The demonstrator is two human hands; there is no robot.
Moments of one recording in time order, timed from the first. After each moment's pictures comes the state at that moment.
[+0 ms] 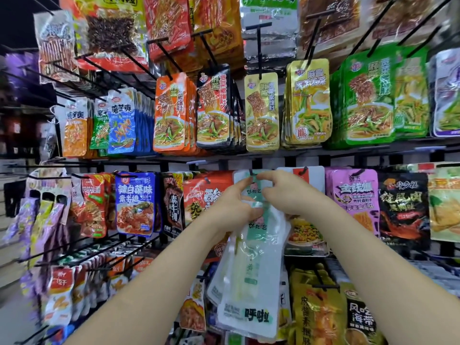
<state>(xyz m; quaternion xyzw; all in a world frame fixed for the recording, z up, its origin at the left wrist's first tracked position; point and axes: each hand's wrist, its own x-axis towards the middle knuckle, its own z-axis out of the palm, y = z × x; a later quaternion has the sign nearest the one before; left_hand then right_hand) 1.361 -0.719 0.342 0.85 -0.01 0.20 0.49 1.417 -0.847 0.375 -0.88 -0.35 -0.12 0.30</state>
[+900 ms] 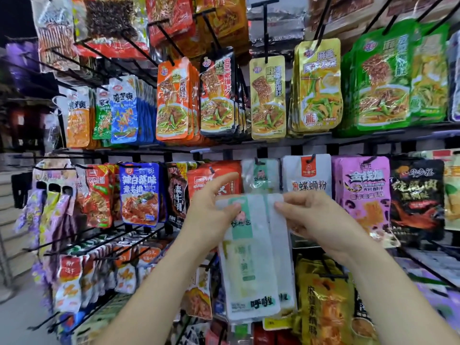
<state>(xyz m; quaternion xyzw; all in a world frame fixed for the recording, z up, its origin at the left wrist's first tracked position) 1.317 -0.703 0.311 0.79 -0.03 0.37 0.49 1.402 -0.882 0.308 -0.70 -0.37 0.06 0.61</state>
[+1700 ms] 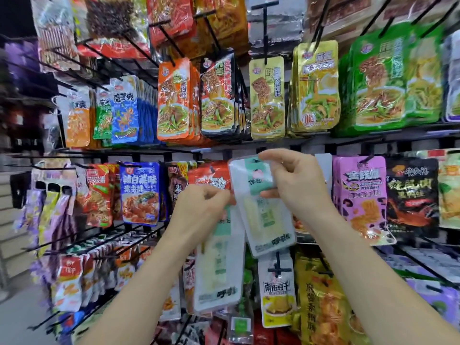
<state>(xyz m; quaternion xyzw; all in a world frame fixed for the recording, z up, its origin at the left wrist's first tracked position) 1.296 -0.699 0.326 0.84 0.02 0.39 0.37 1.382 -0.845 0.348 -0.63 -0.36 -0.18 0.67</state>
